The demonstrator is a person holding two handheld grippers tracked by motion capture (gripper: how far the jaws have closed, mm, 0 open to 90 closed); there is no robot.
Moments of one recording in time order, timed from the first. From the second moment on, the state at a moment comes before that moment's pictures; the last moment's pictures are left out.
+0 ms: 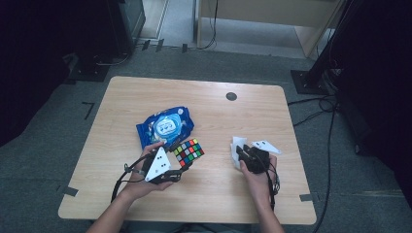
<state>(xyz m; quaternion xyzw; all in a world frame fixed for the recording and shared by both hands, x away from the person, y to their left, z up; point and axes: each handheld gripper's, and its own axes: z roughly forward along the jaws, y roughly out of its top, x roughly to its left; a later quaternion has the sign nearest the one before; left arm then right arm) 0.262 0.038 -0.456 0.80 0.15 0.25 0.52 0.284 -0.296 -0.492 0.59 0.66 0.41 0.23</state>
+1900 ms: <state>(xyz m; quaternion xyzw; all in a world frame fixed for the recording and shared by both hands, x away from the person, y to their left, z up) 0.273 0.040 -0.448 0.79 0.22 0.21 0.54 0.243 -0.210 -0.426 0.47 0.66 0.59 0.05</state>
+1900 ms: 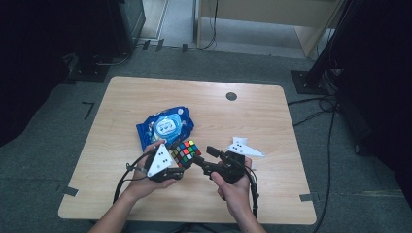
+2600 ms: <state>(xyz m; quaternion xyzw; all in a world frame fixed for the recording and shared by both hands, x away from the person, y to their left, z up) 0.278 0.038 -0.438 0.75 0.31 0.15 0.57 0.243 -0.162 -0.464 0.44 0.69 0.57 0.08</state>
